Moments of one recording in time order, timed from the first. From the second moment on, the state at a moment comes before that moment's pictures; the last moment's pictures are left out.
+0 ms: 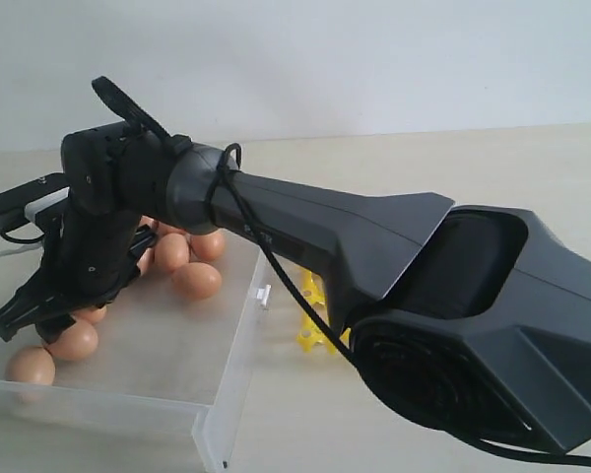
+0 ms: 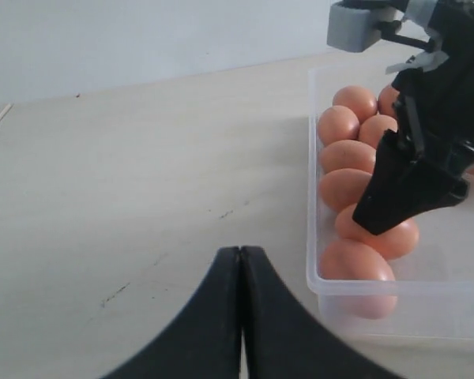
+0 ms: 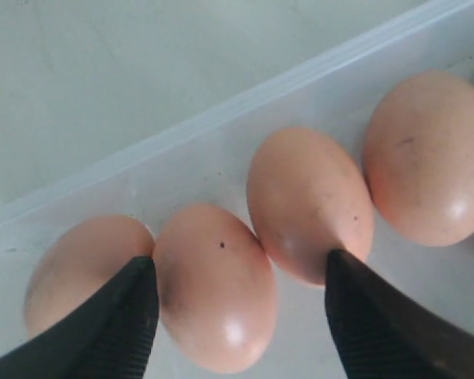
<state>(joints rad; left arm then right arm) -0.03 0.01 0.00 0.09 0.38 0.03 0.93 2.60 -2.37 0.23 1.00 -0.10</state>
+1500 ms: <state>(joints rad) -0.03 0.01 0.00 0.09 0.38 0.03 0.96 2.60 -2.37 0.24 1.03 -0.11</state>
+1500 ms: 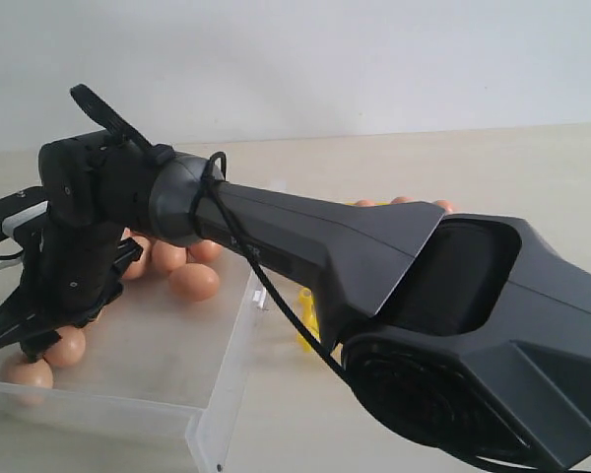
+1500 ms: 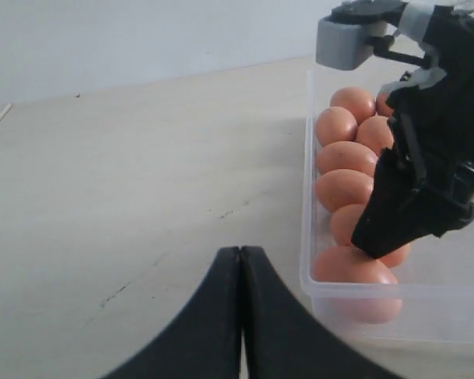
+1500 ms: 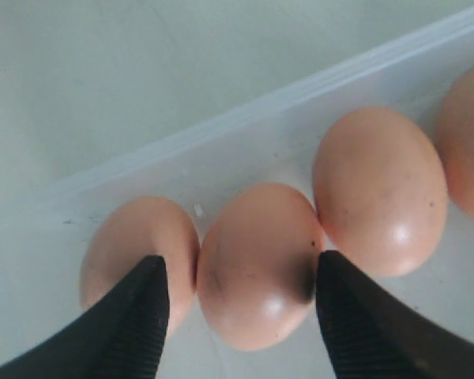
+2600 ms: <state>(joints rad) -0.03 0.01 0.00 0.09 0.38 0.03 0.95 2.32 -1.86 0.13 1.20 -0.09</state>
